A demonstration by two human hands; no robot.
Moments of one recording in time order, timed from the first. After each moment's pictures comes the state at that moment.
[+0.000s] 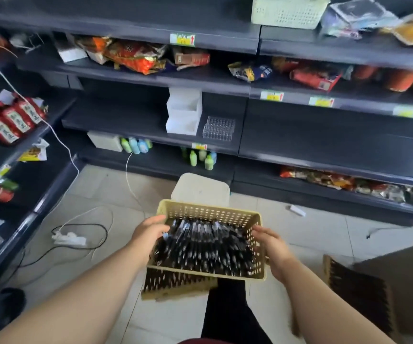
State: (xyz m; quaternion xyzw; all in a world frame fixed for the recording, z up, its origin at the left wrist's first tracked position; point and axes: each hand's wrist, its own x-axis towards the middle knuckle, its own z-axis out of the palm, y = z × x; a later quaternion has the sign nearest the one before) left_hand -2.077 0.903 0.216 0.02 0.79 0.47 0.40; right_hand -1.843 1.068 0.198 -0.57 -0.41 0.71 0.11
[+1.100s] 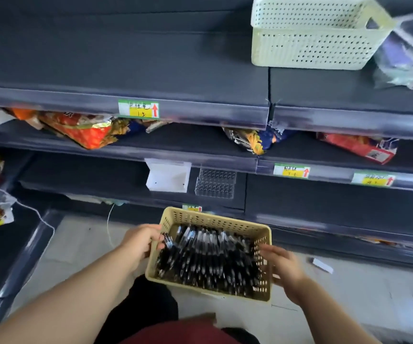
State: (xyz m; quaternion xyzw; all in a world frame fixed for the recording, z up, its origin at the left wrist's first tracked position) left_hand -2.332 1.267 0.216 -0.01 0.81 0.39 0.43; right_hand -2.055 1.418 0.168 -0.57 -0.41 0.71 0.05
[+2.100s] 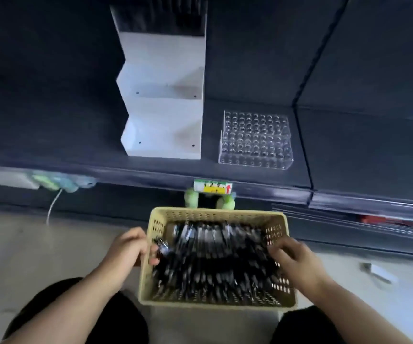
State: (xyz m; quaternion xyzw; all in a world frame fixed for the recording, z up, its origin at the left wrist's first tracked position) left_hand -2.510 1.265 -0.170 0.05 0.77 0.45 0.44; right_hand -2.217 1.423 -0.151 -0.56 -0.72 0.41 0.00
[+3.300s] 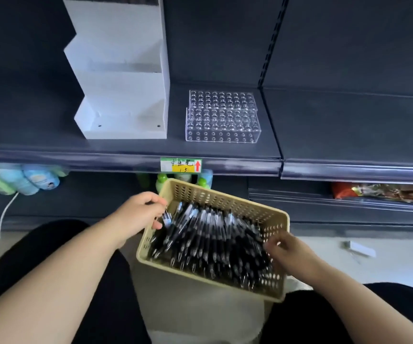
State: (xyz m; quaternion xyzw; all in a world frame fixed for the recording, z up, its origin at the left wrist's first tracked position) left_hand -2.464 1.321 -0.168 0.30 0.79 0.29 0.45; right_hand -2.163 1.416 -0.201 -0.59 -0.67 0.44 -0.01
